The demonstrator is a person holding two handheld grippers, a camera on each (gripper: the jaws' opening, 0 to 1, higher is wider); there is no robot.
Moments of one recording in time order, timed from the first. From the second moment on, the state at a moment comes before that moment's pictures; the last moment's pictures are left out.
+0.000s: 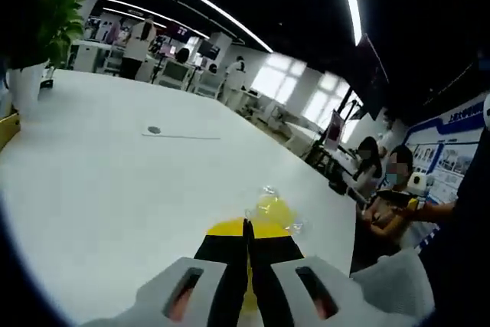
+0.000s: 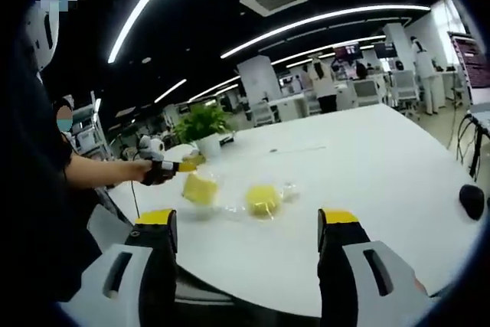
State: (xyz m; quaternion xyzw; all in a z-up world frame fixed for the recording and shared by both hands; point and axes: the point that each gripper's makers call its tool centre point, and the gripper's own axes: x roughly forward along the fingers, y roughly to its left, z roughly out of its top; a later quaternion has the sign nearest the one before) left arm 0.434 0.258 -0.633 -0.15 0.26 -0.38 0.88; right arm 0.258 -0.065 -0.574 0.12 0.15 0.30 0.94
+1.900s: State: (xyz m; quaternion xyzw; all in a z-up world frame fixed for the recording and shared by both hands) left arm 0.457 0.284 -0.623 -0.06 0.23 -0.35 0.90; right arm 0.263 -0.042 -0.571 0.12 0.16 0.33 0.92
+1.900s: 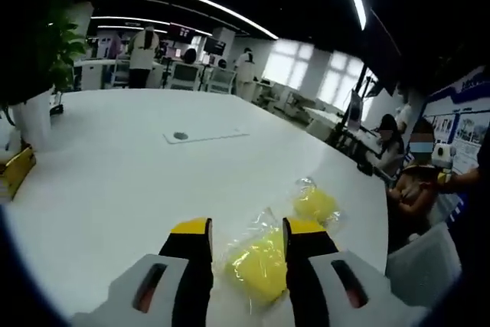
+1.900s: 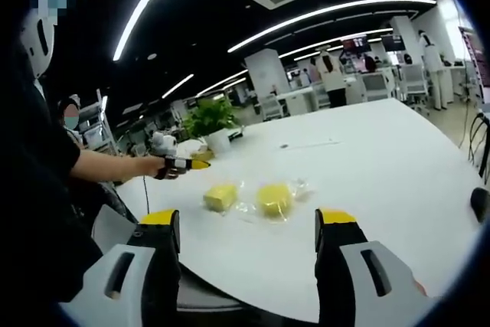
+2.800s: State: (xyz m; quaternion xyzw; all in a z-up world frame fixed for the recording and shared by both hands) left arm 0.414 0.281 -0.521 0.01 0.12 -0.38 0.92; right arm 0.274 -0.027 -0.565 0.08 0.16 0.36 0.92
